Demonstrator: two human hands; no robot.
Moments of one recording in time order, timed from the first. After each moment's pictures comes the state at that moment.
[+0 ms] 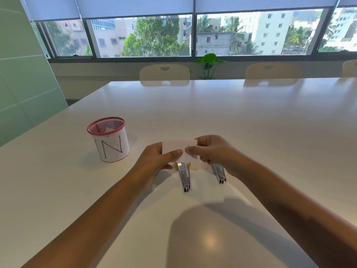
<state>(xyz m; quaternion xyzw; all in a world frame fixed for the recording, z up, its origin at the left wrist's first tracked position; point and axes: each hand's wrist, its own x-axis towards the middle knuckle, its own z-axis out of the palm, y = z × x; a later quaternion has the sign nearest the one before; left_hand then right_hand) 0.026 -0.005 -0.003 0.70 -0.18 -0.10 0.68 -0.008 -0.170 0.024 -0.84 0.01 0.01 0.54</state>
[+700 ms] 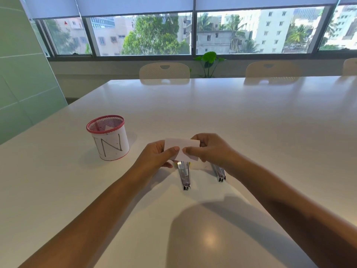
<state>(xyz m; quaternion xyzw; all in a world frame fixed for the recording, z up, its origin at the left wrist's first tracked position) 0.029 -0.004 -0.006 0.73 -0.22 -0.09 0.64 -0.008 -0.166 0.022 -0.86 -0.01 -0.03 0.52</state>
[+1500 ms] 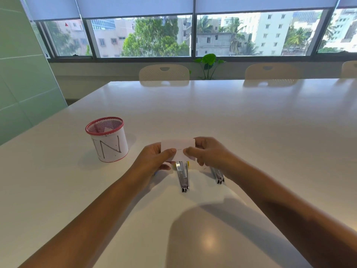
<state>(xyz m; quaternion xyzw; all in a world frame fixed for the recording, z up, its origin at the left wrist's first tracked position) 0.029 -0.003 -0.005 0.70 -0.21 -0.10 0.67 -0.004 -0.167 0.015 -0.85 0.00 -0.01 0.52</state>
